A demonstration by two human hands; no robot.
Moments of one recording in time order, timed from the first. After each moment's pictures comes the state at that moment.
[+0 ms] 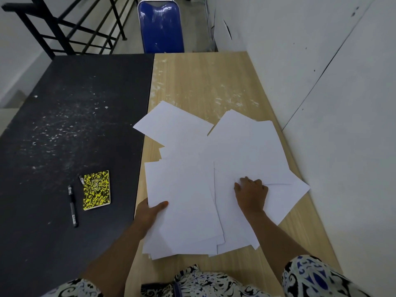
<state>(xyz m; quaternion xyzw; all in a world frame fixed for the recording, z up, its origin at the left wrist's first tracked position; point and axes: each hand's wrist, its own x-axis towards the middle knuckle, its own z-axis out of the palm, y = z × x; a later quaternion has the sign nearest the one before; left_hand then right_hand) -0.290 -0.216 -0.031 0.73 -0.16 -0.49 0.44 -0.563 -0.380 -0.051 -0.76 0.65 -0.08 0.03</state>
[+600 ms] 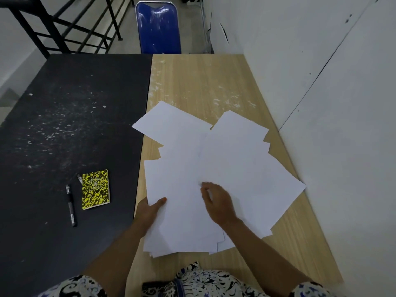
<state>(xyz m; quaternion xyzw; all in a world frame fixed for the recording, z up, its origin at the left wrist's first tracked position) -0.288 -0.217 -0.034 0.74 -0.17 -0.48 0.44 -0.498 -0.314 -0.024 -0.78 0.46 -0.29 0.31</state>
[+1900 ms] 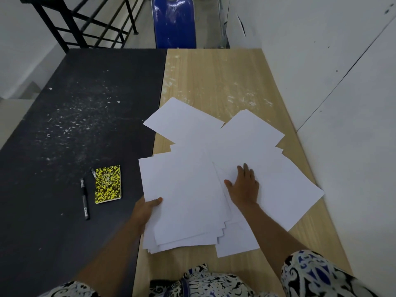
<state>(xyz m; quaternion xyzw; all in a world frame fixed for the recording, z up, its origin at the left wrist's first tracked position) -0.259 -0.205 -0.029 0.71 -0.06 -0.51 0.48 -0.508 -0.384 -0.039 -0.75 0.64 -0.02 0.18</state>
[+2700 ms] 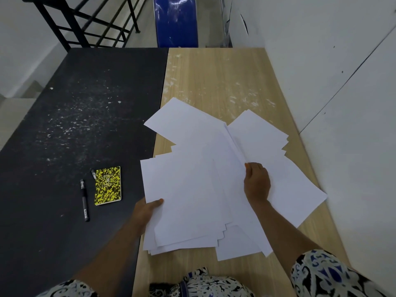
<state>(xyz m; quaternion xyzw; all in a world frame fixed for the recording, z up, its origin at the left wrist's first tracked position) -0.256 -0.211 -0.029 0.72 -0.05 -0.50 0.48 -0.527 -0.418 -0.049 -0.73 0.60 -0.32 0.10</state>
